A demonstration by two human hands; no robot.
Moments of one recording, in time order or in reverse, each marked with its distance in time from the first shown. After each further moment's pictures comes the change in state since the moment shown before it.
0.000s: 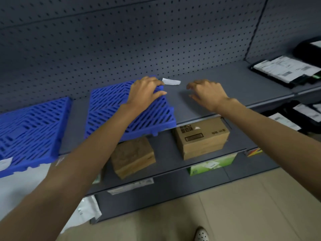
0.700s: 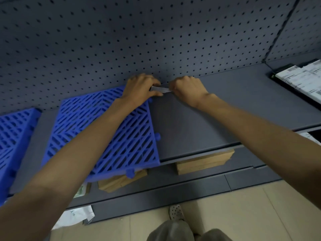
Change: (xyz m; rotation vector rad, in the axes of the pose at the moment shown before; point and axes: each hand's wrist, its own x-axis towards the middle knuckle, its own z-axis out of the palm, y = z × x) left_hand 0.127 -0.028 0.081 -0.009 -0.139 -0.040; right_hand 0.154 0.042 0.066 0.072 0.002 -0.144
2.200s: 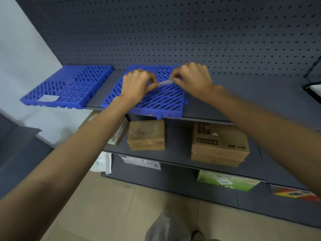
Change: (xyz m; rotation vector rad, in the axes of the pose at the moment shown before) left_hand -0.215 0.045 -0.087 0.165 0.243 -0.477; right_hand -0.097 -0.118 -0.080 0.129 0.310 -0.349
